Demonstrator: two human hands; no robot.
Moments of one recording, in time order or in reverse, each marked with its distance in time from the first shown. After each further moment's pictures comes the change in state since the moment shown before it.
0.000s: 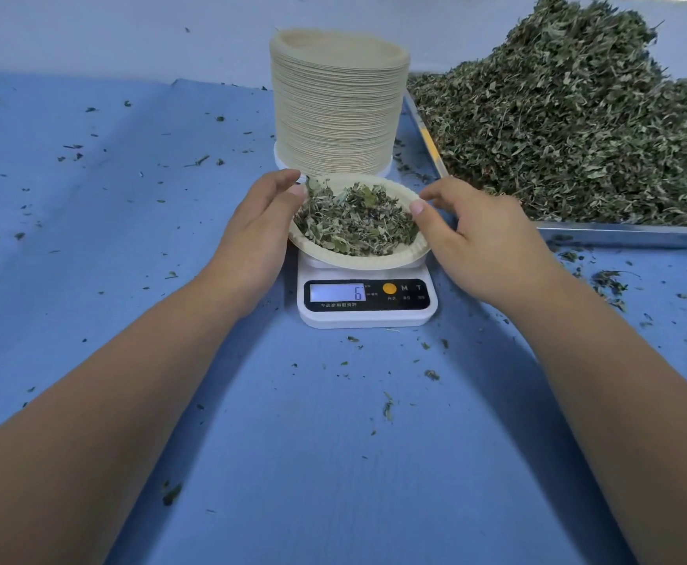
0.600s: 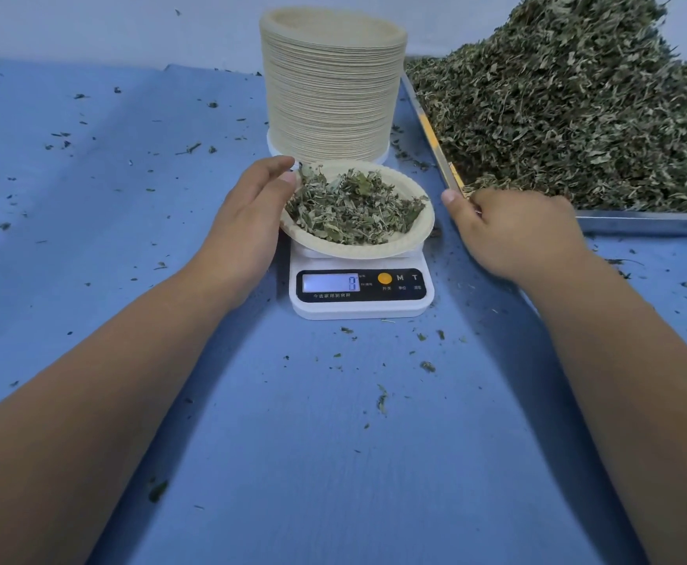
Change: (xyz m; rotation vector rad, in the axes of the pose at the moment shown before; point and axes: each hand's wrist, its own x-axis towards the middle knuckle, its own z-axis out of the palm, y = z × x) left_hand 0.001 -0.001 0.000 -0.009 0.000 0.016; right_hand 0.009 0.040 -0.003 -0.449 -0.122 0.233
